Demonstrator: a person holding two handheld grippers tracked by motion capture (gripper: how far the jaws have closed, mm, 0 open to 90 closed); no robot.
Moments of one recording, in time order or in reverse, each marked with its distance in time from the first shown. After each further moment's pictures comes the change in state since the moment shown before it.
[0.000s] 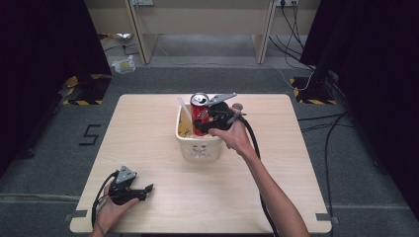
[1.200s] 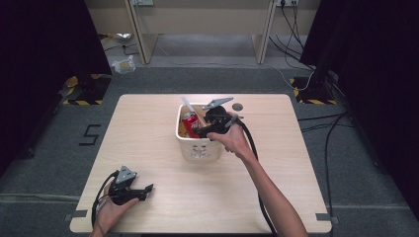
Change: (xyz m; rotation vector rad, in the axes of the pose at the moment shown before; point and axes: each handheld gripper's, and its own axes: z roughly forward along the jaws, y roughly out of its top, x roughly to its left) left arm 0.000 0.000 0.000 0.001 -0.001 -0.001; right arm 0.002 -0.009 0.008 0.028 0.041 0.004
